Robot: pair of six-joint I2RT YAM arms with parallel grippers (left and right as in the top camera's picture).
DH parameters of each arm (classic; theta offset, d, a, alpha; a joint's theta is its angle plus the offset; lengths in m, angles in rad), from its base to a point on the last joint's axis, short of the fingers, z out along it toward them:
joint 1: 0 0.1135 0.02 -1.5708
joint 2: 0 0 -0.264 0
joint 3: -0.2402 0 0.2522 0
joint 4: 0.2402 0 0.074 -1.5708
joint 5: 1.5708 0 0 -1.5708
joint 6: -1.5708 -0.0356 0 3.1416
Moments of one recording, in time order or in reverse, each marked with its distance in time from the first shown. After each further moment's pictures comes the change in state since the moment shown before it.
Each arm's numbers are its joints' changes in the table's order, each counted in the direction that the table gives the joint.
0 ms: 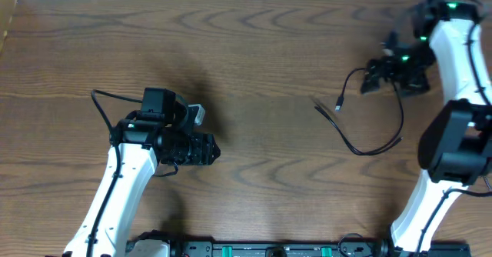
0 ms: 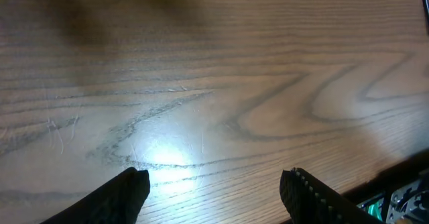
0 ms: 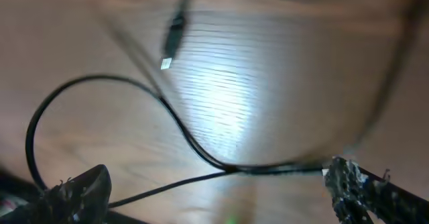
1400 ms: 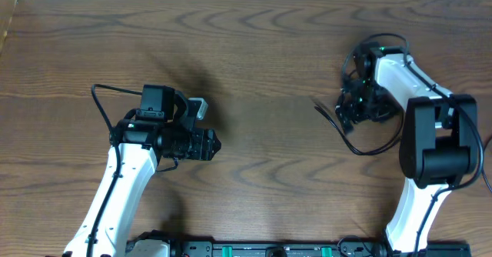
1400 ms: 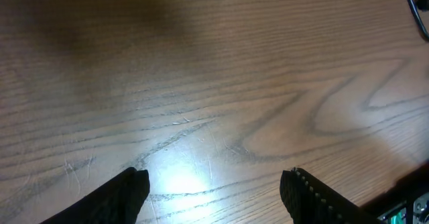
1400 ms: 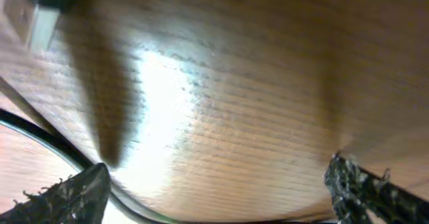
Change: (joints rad) left arm 0.000 0.000 0.000 -0.079 0.000 -0.077; right arm 0.171 -0.029 0.459 -0.334 0.295 -0.042
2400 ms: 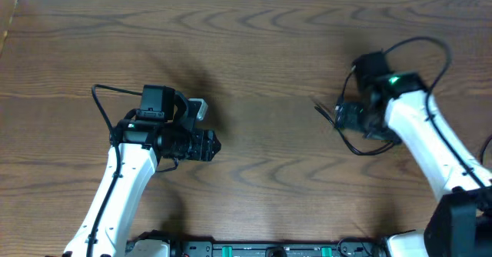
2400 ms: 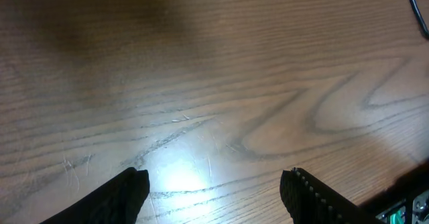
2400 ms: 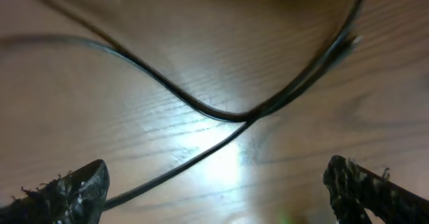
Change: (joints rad) left arm 0.000 0.000 0.000 0.006 0.000 0.000; right arm 0.148 -0.512 0.291 -0.075 0.063 -0.689
